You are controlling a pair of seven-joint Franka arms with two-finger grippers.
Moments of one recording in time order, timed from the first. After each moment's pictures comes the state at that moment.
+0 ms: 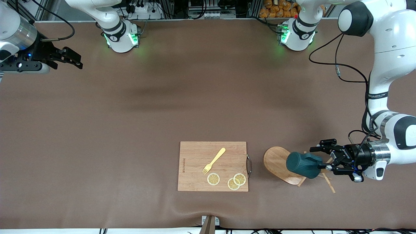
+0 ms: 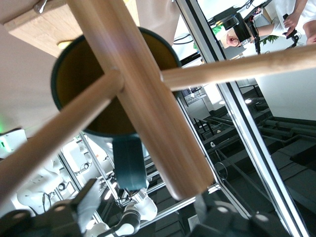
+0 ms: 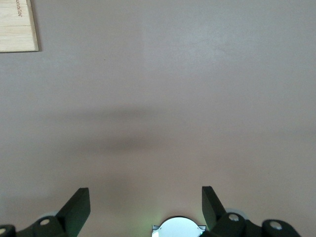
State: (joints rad) left arm 0.12 0.84 0.10 -1.25 -1.53 1.45 -0.55; right arm 0.14 -0.26 -0.06 -1.92 0.04 1.56 0.10
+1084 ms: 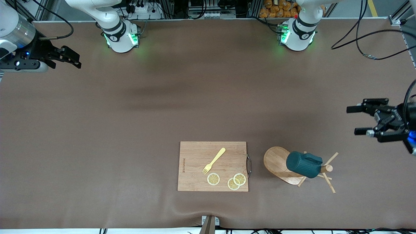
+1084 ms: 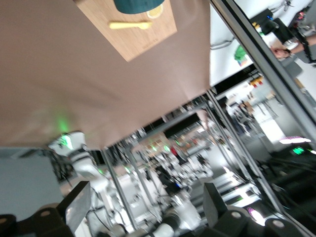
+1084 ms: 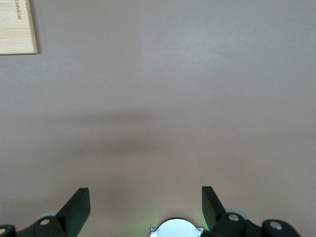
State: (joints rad) left arm 0.14 0.45 0.10 -1.22 -1.15 1.34 -0.82; right arm 0.14 -0.27 -0.07 -1.92 0.03 1.56 0.10
